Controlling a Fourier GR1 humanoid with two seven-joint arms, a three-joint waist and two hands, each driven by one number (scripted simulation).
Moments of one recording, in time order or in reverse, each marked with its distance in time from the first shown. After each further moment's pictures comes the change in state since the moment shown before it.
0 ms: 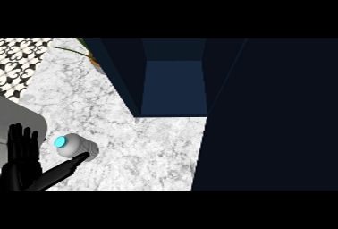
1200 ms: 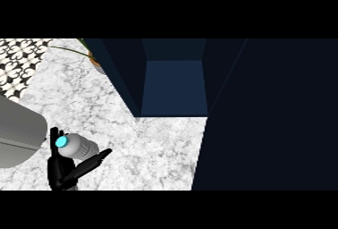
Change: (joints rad) left arm -0.193 -0.005 0.040 0.612 0.123 -0.009 -0.423; right arm -0.032 -0.061 0.007 0.002 0.005 -0.054 0.008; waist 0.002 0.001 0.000
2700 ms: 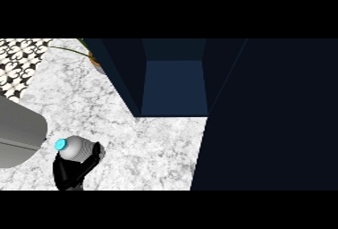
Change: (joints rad) left arm -0.132 0.025 0.090 0.345 0.182 -0.260 -0.299; right arm 0.008 -0.042 0.041 0.007 0.006 -0.057 -0.032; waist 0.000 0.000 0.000
